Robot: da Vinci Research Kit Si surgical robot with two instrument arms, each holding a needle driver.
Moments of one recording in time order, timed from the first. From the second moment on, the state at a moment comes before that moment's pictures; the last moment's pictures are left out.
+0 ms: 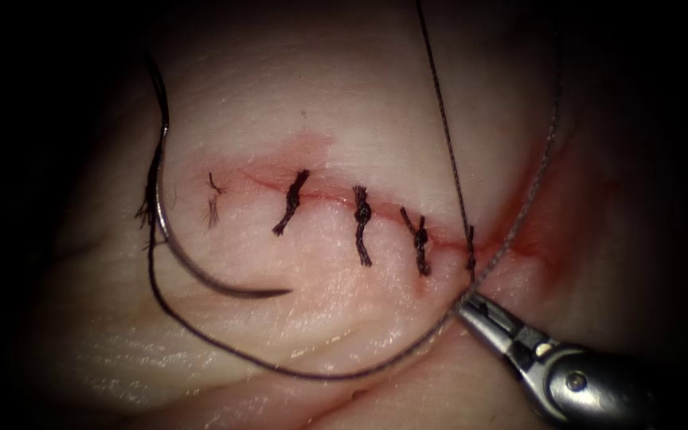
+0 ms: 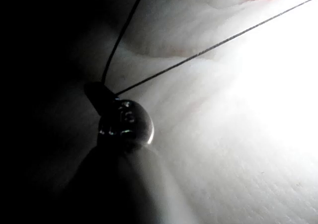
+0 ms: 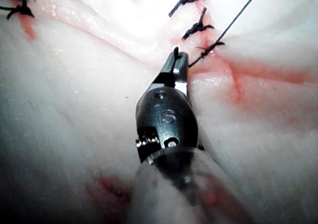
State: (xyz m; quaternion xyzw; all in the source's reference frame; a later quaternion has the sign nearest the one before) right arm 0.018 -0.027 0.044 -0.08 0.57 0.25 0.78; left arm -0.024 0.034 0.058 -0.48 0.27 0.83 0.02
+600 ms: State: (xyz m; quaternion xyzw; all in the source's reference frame) right arm 0.018 -0.024 0.040 -0.10 0.58 0.26 0.76; left arm -0.027 0.026 0.052 -0.64 0.18 0.75 0.03
